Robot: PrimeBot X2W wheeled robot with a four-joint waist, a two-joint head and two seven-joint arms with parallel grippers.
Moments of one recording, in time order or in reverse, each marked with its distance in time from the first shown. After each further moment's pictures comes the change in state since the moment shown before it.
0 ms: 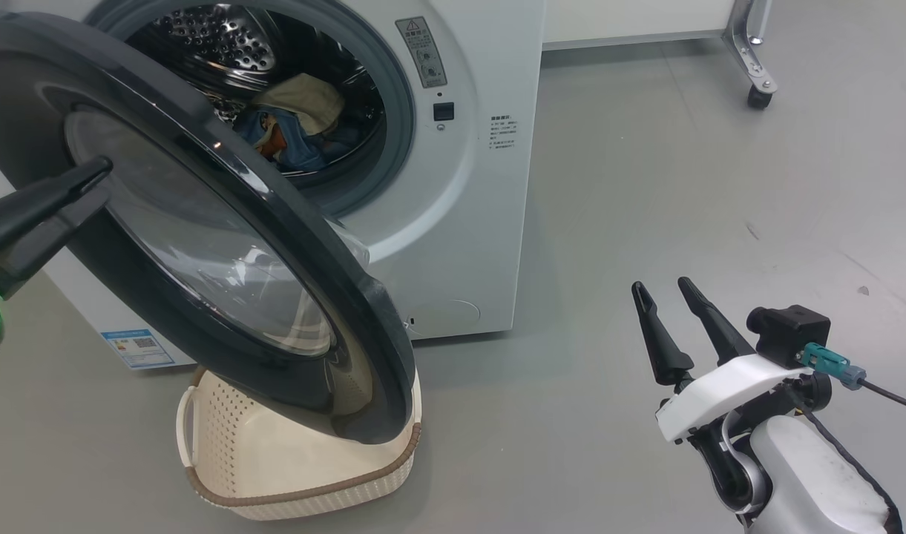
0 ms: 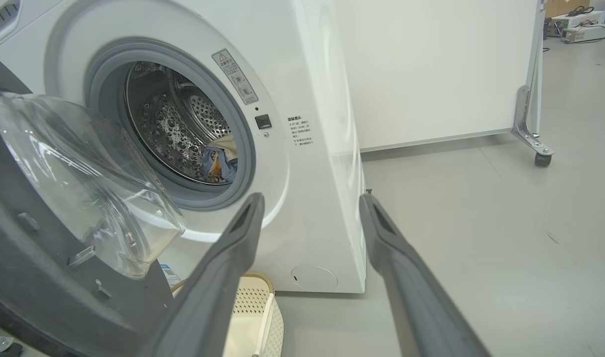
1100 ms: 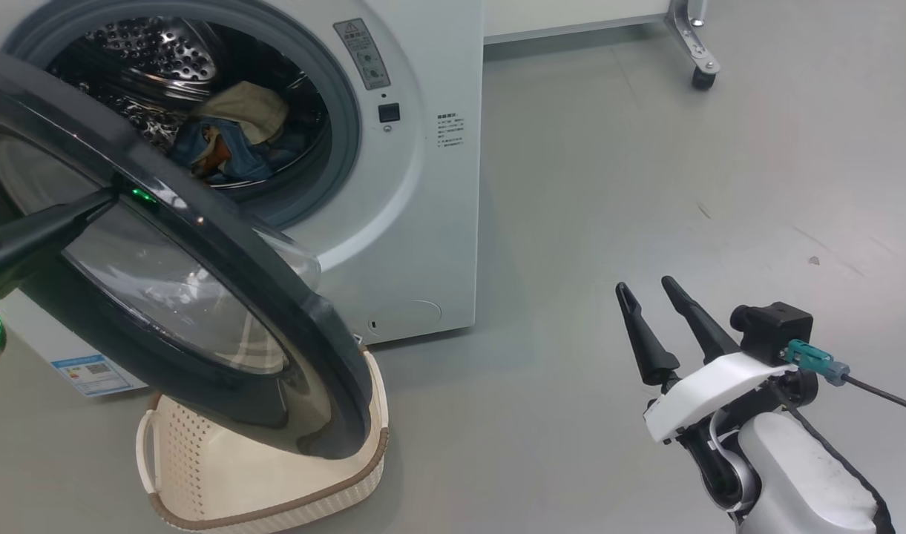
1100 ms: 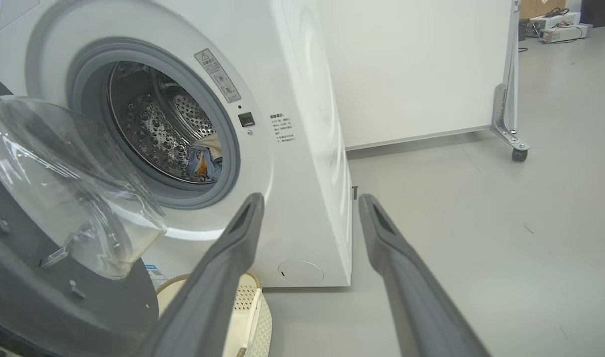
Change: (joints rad) left arm -0.011 0.033 -0.003 0.032 -0.037 0.038 0.087; right arm -0.021 0.007 0.050 0.011 0.000 0.000 0.000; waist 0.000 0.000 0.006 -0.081
